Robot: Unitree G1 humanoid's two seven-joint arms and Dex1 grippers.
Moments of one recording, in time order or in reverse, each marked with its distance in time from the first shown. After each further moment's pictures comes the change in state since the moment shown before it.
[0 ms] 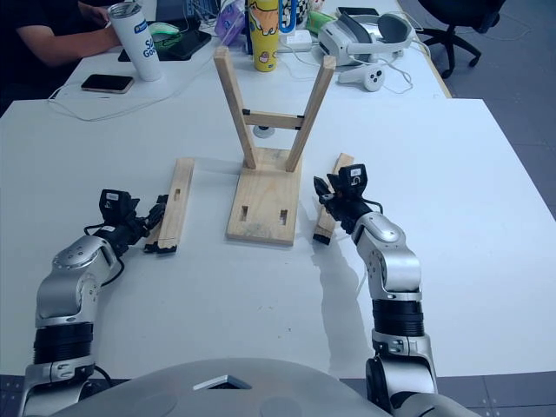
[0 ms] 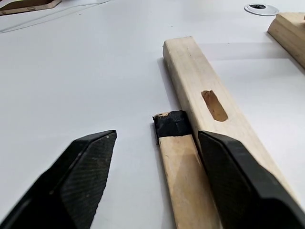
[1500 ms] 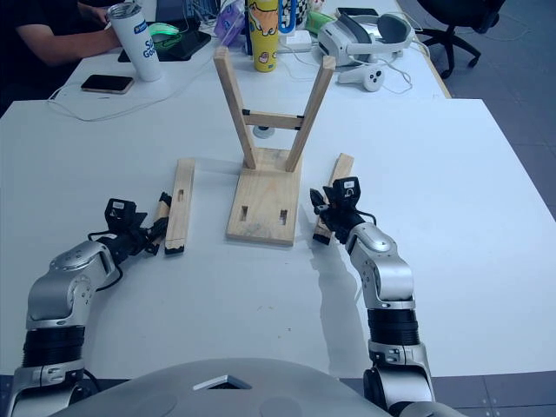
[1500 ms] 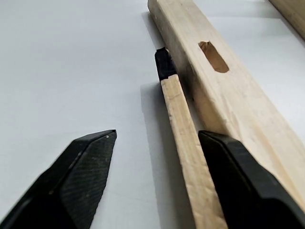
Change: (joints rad) left arm 0.025 0.057 -0.034 -0.028 -0.059 0.154 -0.026; right arm 0.054 0.018 0.041 -0.004 0.001 0.000 -0.052
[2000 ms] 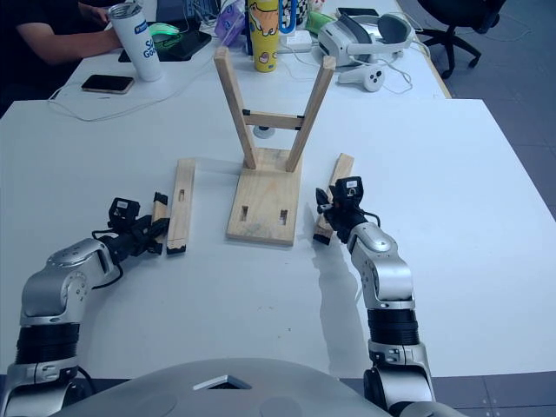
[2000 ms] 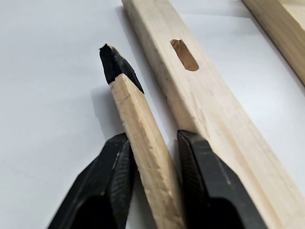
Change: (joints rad) left arm -0.019 0.034 -0.006 0.000 -0.064 0.055 -0.080; right arm 0.002 0.000 0.001 0.003 -0.041 -0.013 -0.046
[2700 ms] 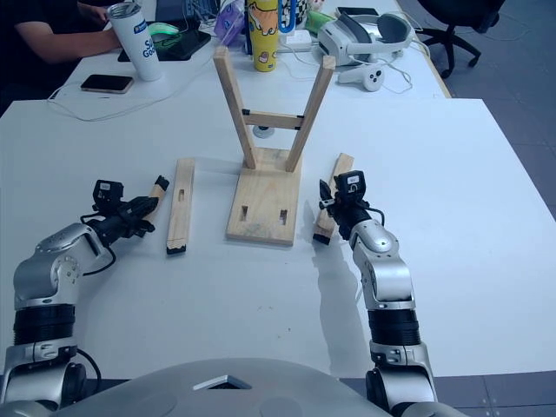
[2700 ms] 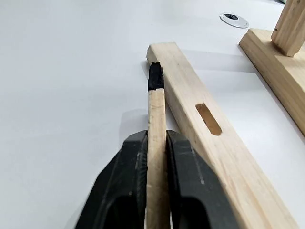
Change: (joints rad) left arm -0.116 0.020 0.069 0.143 -0.051 -0.096 -0.033; right arm -0.002 -0.016 0.021 0.005 -0.070 -0.121 -0.008
